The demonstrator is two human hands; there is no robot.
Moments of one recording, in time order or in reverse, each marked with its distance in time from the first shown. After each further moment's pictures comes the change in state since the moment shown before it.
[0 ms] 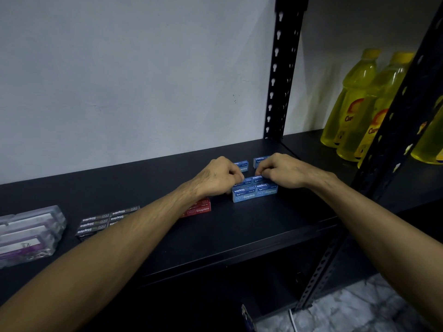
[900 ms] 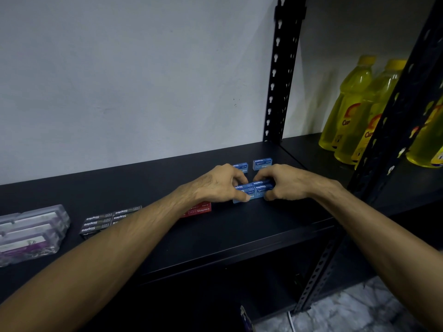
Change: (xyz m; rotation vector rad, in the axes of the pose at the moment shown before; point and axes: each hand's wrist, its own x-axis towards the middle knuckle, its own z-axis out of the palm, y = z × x) left_hand -0.012 0.004 -0.001 0.138 -0.160 0.047; right_hand -0.023 -0.004 0.004 -0.057 -0.107 -0.042
